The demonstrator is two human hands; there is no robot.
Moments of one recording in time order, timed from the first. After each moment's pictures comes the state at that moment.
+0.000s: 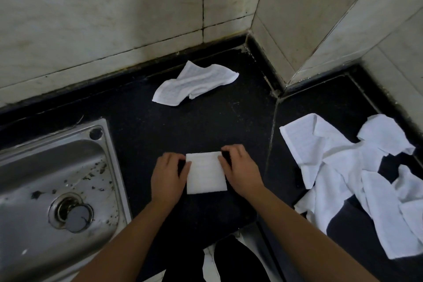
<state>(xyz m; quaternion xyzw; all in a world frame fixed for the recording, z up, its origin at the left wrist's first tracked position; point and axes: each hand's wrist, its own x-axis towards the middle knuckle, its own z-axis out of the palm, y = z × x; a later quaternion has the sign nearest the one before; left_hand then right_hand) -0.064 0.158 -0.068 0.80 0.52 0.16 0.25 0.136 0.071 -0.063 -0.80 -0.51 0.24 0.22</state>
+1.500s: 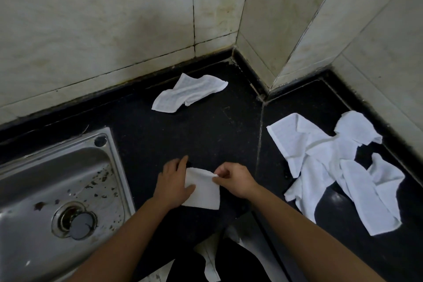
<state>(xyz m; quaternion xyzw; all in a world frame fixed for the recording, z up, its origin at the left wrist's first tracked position) -0.076 0.147 -0.029 0.84 0.45 -0.13 0.28 0.117 0.045 -0.025 -0.77 -0.39 0.46 0.21</state>
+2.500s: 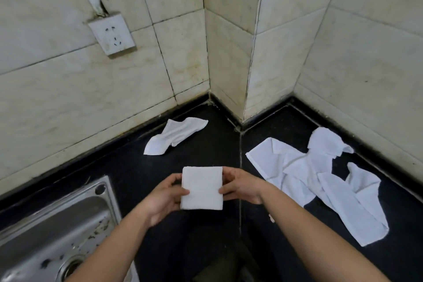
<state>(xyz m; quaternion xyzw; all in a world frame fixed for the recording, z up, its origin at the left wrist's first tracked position) -0.033 0.148 0.077 0.46 0.44 0.03 0.77 0.188 0.021 0.062 -0.56 -0.24 0.68 0.41</state>
